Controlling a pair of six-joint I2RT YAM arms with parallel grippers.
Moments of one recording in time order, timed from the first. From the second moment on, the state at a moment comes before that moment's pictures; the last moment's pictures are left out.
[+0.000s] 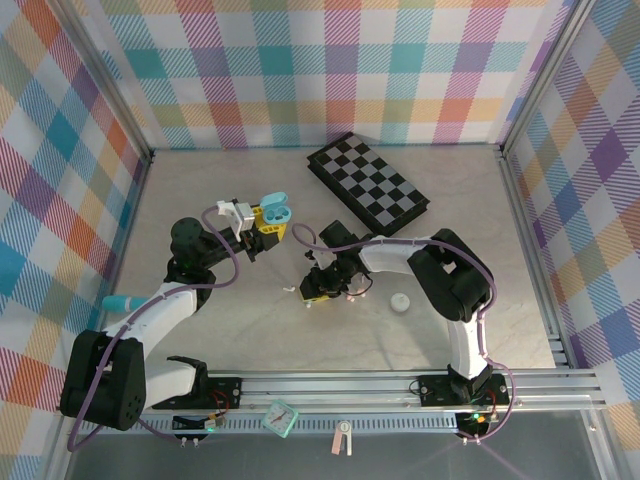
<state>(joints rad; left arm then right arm) -0.21 1.18 0.55 0.74 0.85 0.00 0.77 1.98 1.16 -0.35 -0.70 0.47</state>
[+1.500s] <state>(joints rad) -0.21 1.18 0.55 0.74 0.85 0.00 0.72 1.73 1.12 -0.55 -0.18 0.62</state>
